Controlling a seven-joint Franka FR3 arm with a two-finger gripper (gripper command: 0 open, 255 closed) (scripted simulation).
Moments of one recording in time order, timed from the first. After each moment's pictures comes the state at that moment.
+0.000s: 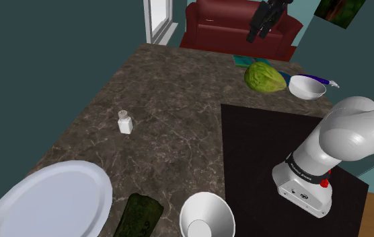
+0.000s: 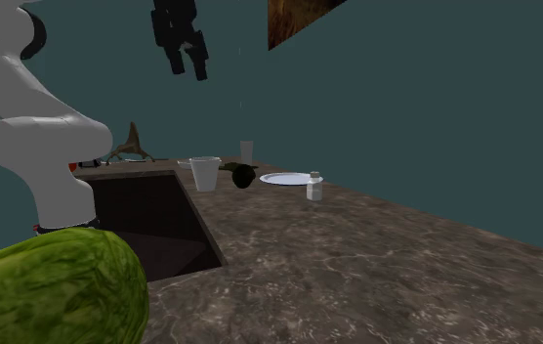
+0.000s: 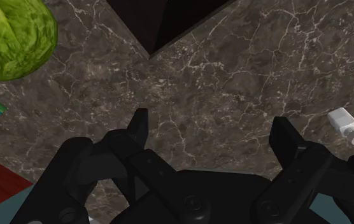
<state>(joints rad) 0.01 -0.80 0.01 -2.33 0.06 1.71 -0.04</state>
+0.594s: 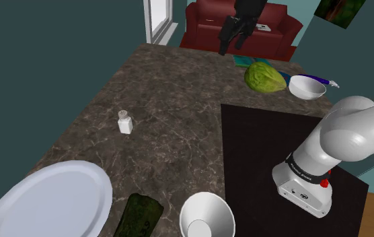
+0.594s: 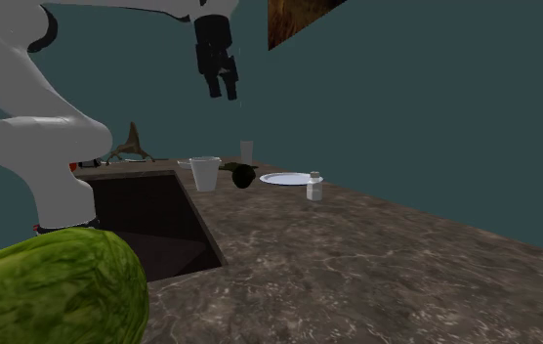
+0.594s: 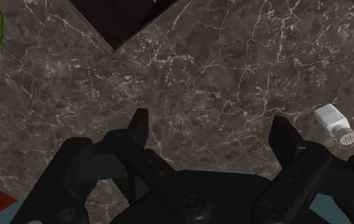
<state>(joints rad) 0.04 -0.65 0.16 -2.31 0.12 1.81 0.12</state>
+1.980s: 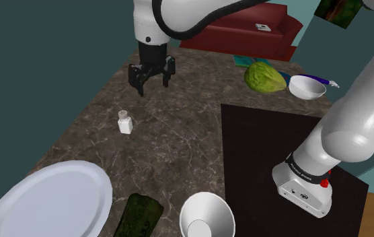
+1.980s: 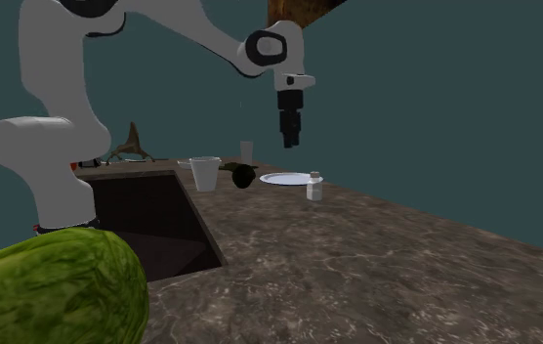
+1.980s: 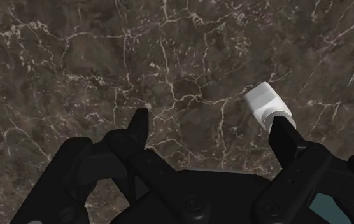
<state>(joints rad) 0.10 0.08 0.51 -1.90 -0.06 2.01 0.67</state>
